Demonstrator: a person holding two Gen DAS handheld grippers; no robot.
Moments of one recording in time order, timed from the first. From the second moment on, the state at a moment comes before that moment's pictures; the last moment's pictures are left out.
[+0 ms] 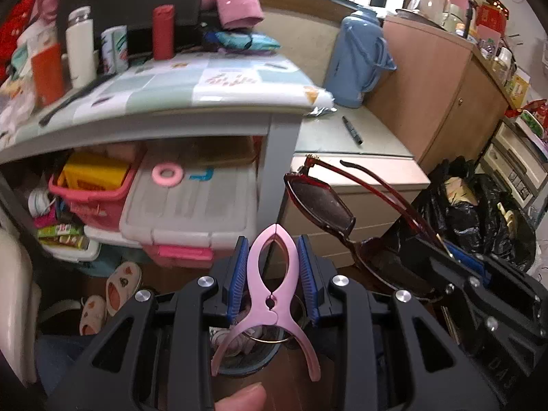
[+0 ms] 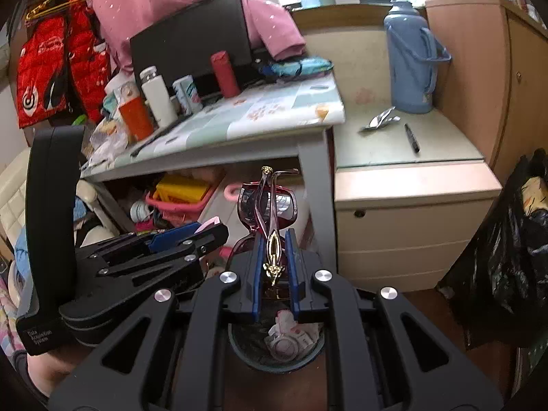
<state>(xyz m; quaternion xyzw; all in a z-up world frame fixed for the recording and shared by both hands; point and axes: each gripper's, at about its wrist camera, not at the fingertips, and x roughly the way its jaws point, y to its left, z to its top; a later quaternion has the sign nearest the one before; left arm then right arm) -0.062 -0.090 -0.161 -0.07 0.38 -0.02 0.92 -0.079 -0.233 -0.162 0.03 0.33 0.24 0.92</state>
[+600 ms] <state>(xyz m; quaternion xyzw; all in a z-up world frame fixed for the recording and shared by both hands) -0.058 -0.051 -0.240 -0.08 0.44 0.01 0.89 -0.066 -0.195 -0.235 0.03 0.39 0.25 0.89</state>
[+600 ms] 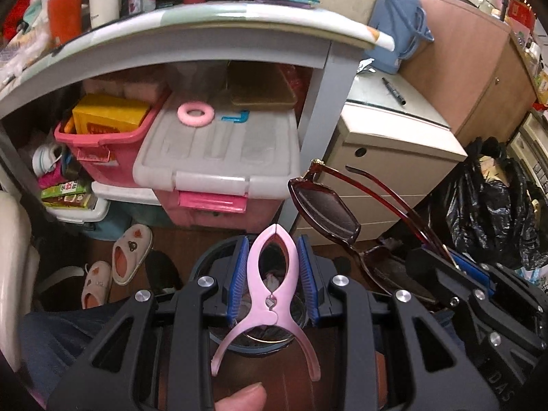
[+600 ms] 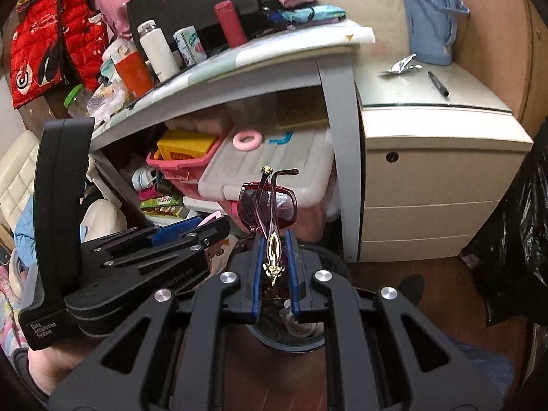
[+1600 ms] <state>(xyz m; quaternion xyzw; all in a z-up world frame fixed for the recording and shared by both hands) -0.024 -0.006 -0.367 -0.10 0.54 0.05 0.83 -0.016 -0.147 -0.350 0.03 0.49 0.25 0.83</state>
